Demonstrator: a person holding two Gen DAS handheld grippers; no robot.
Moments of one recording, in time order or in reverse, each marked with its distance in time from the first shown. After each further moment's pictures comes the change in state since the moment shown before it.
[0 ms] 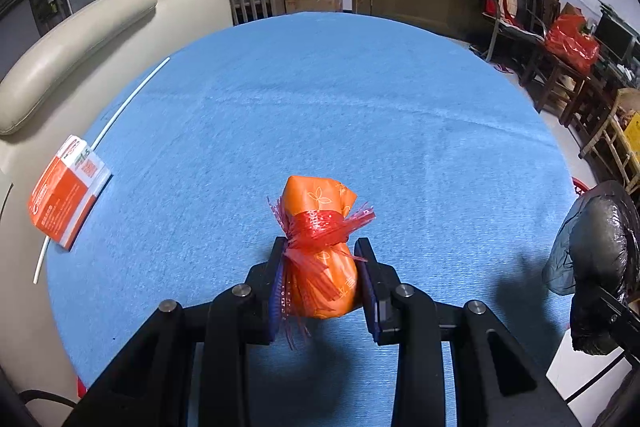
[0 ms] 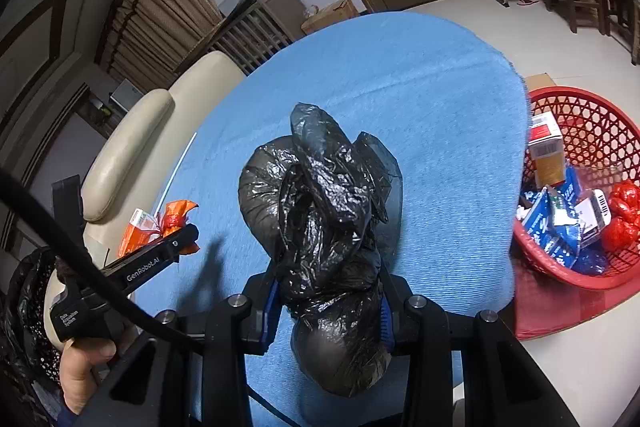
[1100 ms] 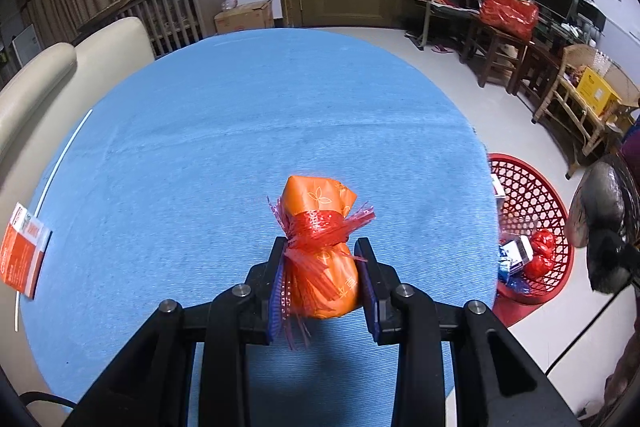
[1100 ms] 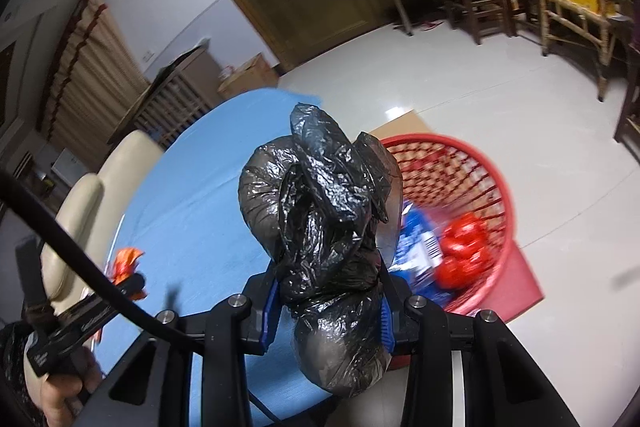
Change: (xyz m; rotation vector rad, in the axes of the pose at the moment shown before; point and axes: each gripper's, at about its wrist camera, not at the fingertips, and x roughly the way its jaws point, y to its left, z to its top) left arm -0.024 -0.087 0.004 0.177 -0.018 -0.139; right arm -0.115 -0.125 0.023 0.178 -0.189 -0.245
